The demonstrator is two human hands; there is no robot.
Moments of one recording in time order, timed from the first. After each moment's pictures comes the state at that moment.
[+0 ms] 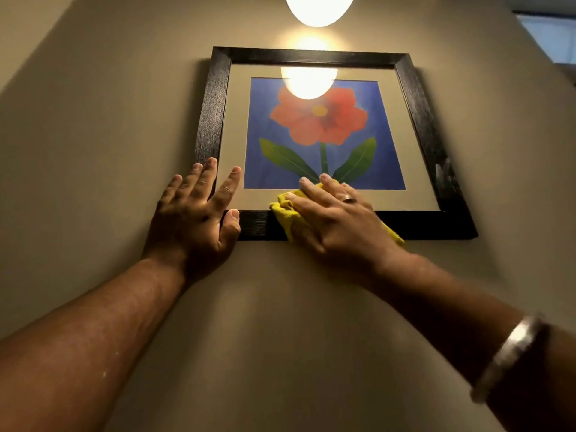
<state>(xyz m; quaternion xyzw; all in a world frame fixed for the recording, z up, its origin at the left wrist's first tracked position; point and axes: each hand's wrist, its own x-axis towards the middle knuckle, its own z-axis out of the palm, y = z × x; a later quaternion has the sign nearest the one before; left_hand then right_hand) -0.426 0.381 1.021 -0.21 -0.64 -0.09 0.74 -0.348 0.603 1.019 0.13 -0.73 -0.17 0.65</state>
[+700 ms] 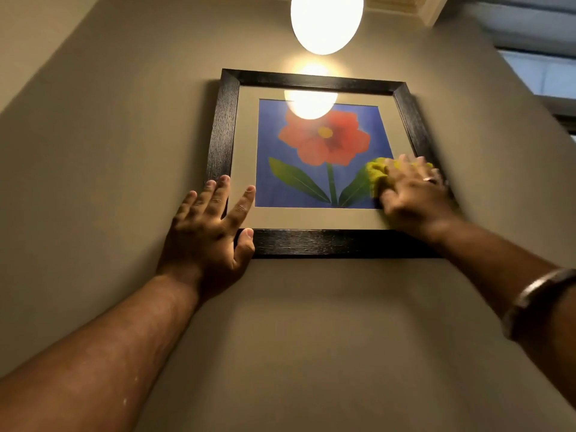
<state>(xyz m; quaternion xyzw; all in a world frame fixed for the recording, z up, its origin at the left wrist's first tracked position) -0.424 0.380 1.021 -0.22 -0.65 -0.08 0.72 -0.313 0.671 1.085 -0.05 -0.73 -0.01 0.68</state>
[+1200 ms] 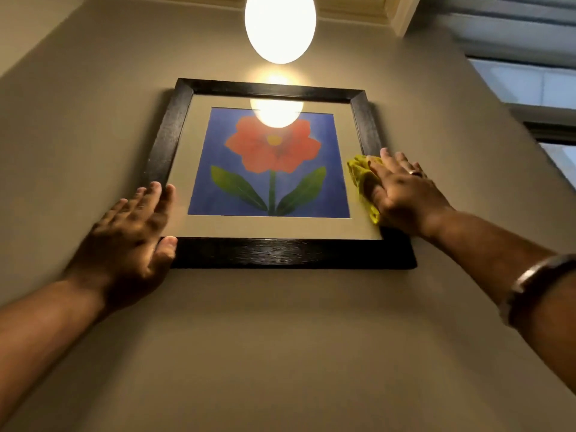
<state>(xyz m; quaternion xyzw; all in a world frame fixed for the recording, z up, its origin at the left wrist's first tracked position) -0.417 0.384 1.022 -0.19 -0.69 -0.07 0.70 -0.285 0.767 1.110 0.00 -0.75 -0.07 0.66</state>
